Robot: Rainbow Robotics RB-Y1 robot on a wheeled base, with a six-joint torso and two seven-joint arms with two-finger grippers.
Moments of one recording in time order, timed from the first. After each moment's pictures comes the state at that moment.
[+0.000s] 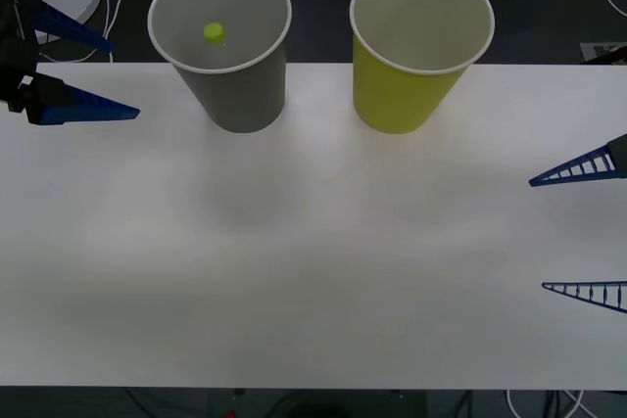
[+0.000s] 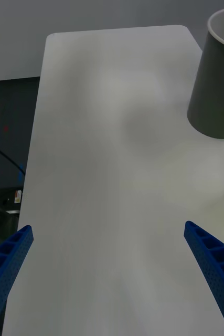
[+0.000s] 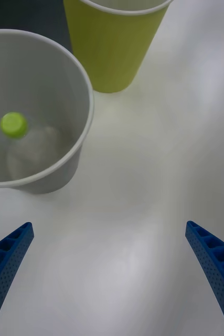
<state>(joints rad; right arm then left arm) 0.28 -1.17 -0.36 -2.05 1.04 -1.25 -0.08 -0.55 1.19 0.04 -1.87 -1.47 -1.41 0.99</state>
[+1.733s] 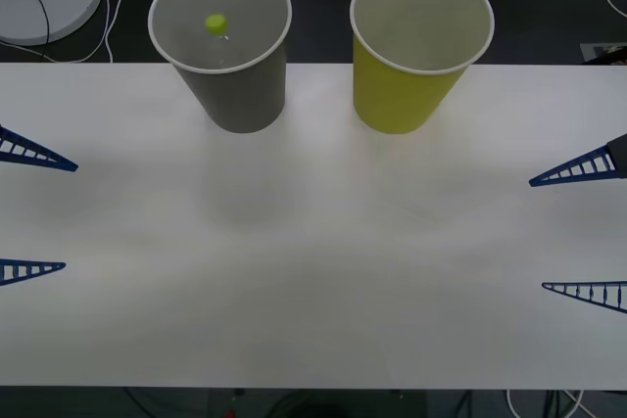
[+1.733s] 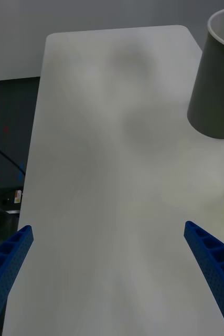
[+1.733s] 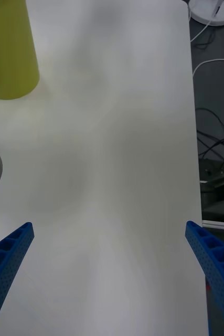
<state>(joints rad) 0.28 -1.17 -0.36 -2.05 1.04 -1.25 -0.08 0.16 1.19 0.42 -1.95 -1.13 -1.42 0.22</state>
